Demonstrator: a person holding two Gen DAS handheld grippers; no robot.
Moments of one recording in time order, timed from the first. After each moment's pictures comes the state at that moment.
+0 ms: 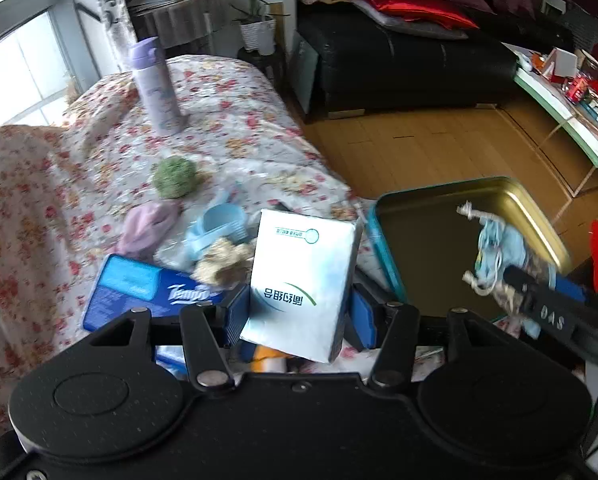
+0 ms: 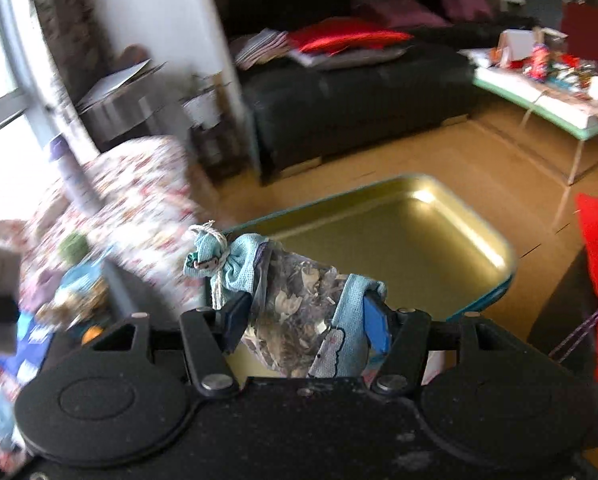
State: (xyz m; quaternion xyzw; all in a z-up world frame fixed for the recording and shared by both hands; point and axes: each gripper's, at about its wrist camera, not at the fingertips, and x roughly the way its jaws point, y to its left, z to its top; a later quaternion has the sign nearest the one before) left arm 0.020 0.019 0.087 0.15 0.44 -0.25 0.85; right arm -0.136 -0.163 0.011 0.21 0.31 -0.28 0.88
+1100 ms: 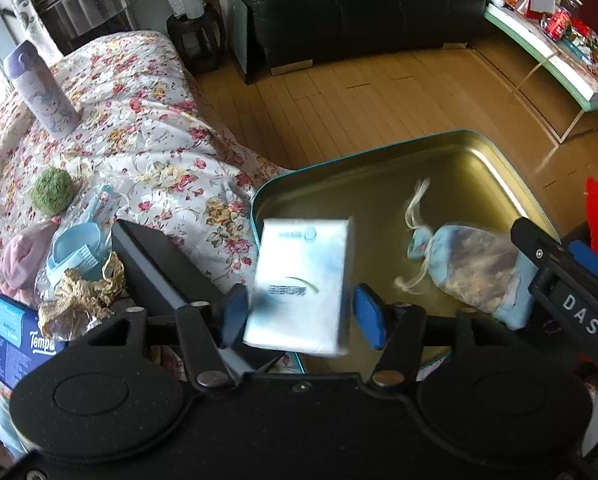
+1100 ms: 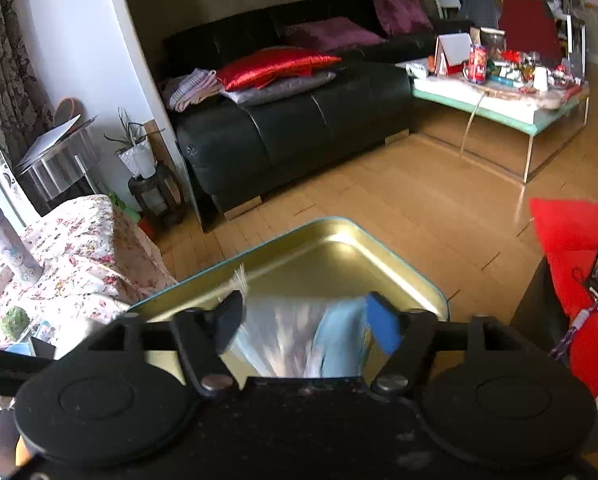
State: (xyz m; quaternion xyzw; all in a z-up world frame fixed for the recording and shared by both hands) left arm 0.021 -0.116 0.029 0.20 0.49 -0.27 0.80; right arm -0.139 -0.234 -0.003 0.23 0.27 -0.35 0.87
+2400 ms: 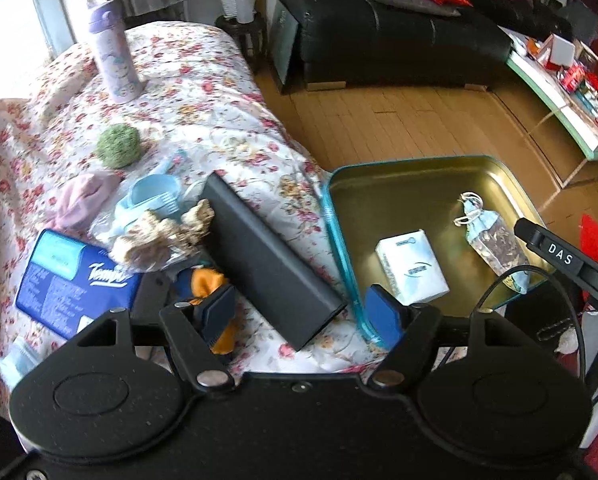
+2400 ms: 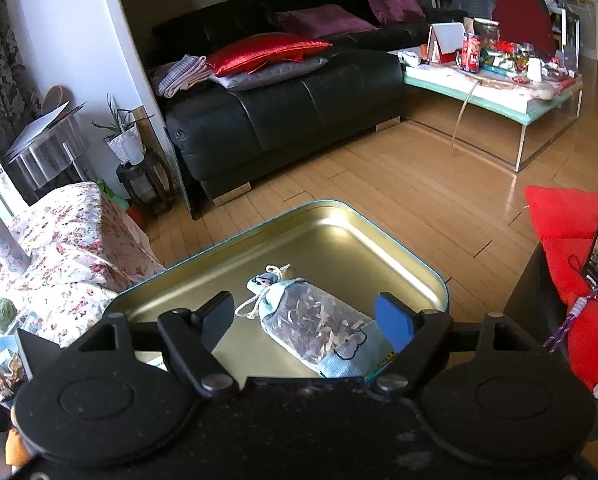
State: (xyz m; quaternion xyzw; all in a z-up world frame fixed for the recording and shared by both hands) left arm 0.017 -0.021 0.056 0.13 0.48 -0.25 0.83; right arm -0.134 -0.235 -0.010 0.23 0.29 -0.36 0.85
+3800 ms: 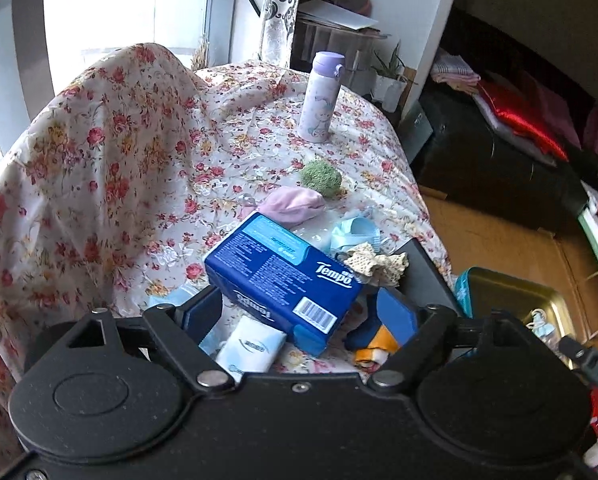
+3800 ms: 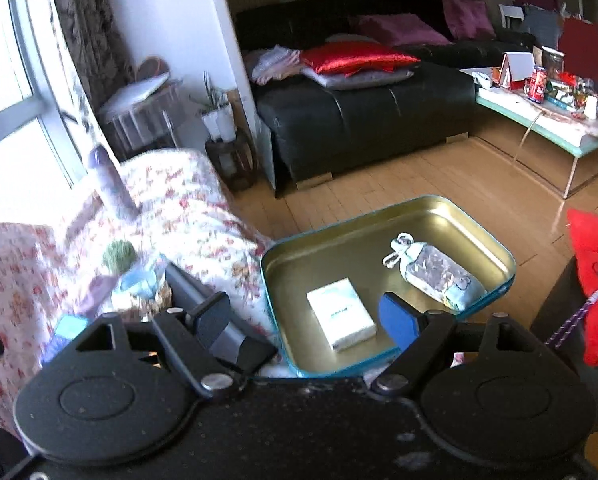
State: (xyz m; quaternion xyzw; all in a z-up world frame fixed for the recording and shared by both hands) left arm 0.010 0.169 0.102 -0.04 0.41 -0.12 0.90; right arm -0.135 -0.083 0.070 0.19 0.32 -0.28 0.89
